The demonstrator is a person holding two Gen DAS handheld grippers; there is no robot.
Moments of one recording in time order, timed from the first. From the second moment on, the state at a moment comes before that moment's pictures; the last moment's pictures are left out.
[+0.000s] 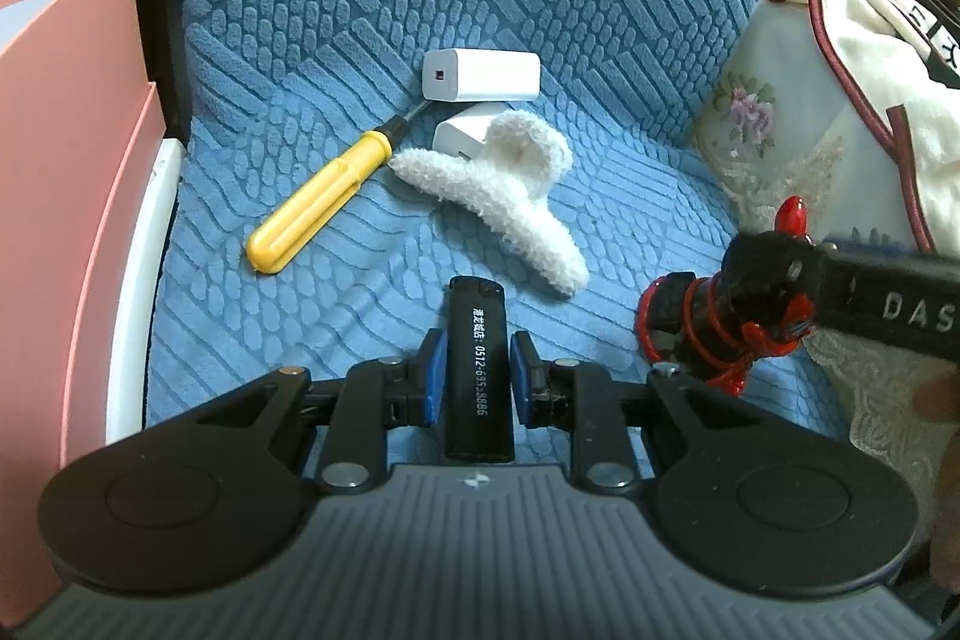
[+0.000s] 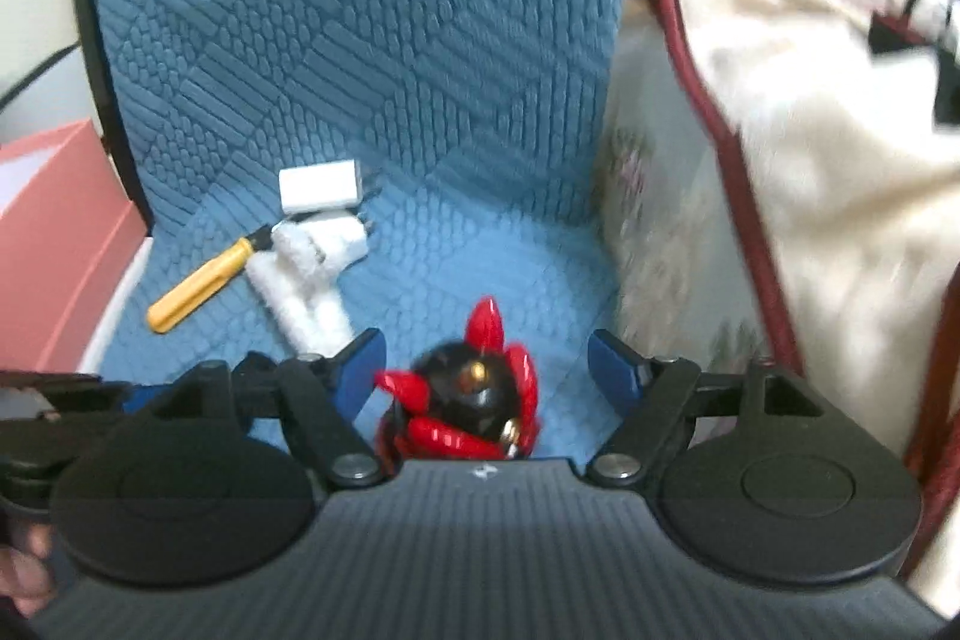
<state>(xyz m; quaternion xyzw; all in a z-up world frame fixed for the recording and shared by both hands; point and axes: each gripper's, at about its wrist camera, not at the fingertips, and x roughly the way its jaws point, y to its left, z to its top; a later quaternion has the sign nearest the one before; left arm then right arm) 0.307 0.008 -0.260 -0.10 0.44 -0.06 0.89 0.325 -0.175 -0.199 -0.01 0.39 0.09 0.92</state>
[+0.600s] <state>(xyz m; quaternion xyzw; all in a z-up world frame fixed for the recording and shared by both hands) 0.308 0.011 -0.246 -0.12 0.44 -0.06 0.89 0.334 -0.177 -0.216 0.06 0.41 0.05 0.91</state>
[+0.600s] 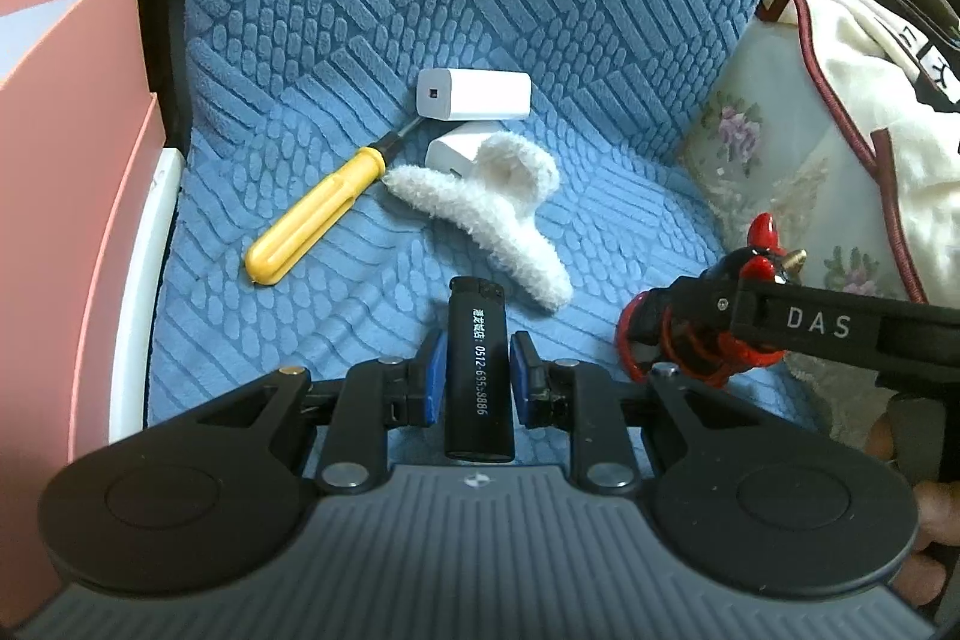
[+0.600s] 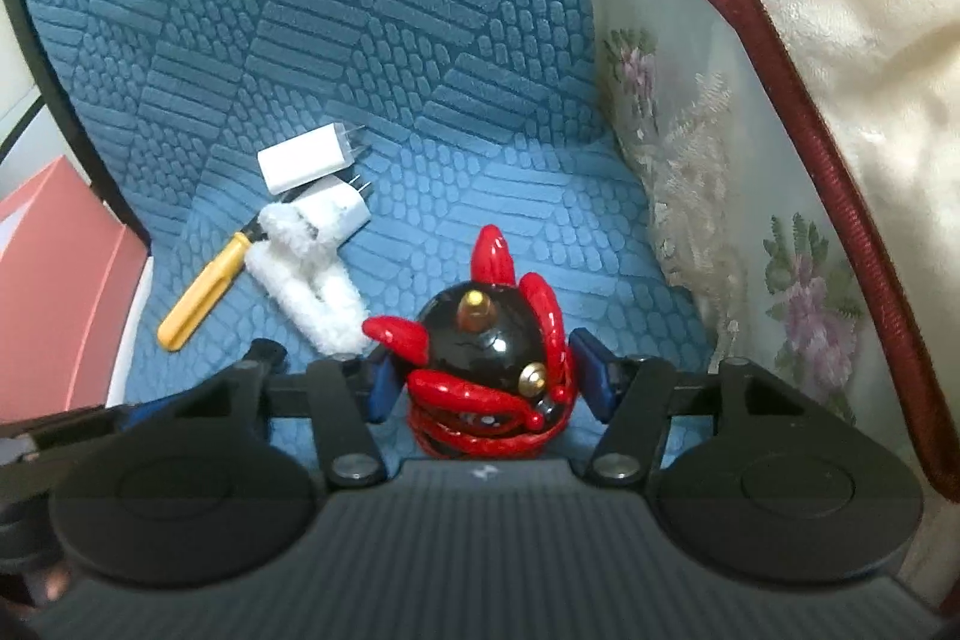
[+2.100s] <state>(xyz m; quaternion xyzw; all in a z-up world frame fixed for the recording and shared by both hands) 0.163 0.025 -0.084 -0.15 0.40 -0.06 0.90 0.186 -0.163 -0.102 0.05 0.41 0.13 0.90</state>
